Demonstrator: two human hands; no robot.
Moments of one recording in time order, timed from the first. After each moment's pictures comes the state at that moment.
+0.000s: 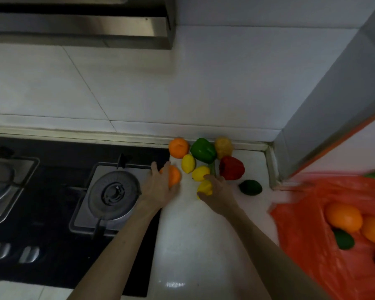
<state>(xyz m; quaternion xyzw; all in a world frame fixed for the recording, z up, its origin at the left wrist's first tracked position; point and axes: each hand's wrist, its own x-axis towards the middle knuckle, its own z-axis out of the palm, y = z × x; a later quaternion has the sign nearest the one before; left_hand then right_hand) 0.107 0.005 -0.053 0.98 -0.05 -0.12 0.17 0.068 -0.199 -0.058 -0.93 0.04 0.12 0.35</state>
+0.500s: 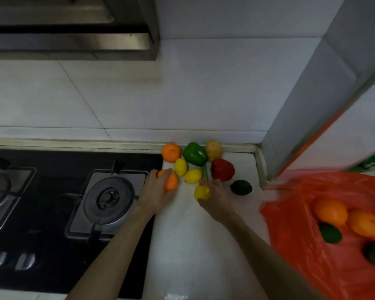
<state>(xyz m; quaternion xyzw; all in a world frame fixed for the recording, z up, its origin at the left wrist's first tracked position) 0.096 -0.003 -0.043 0.96 -0.10 -0.10 0.24 0.048 -0.215 -0.064 -0.94 0.02 0.06 0.35</state>
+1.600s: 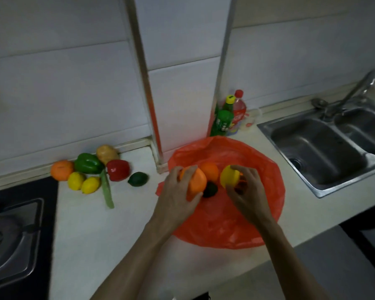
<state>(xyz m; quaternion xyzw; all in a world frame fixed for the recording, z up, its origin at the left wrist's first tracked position) -0.082 -0.319 0.058 0.87 -0.35 -0.04 0.33 -0.183 -0.504 0.038 -0.85 0.21 -0.23 0.42</state>
